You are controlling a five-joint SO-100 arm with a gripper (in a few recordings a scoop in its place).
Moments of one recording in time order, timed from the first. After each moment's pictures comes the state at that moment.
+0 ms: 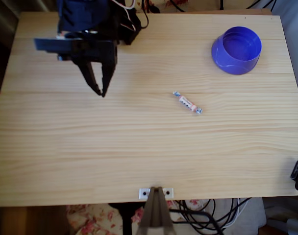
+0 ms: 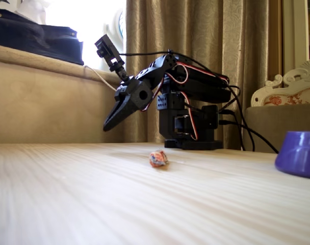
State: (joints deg) arm 9.7 188.3 175.4 53.9 -0.3
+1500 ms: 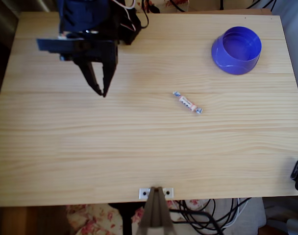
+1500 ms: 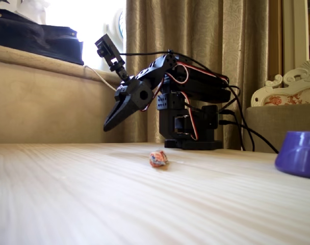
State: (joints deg) arm 9.1 188.3 175.4 53.9 -0.9
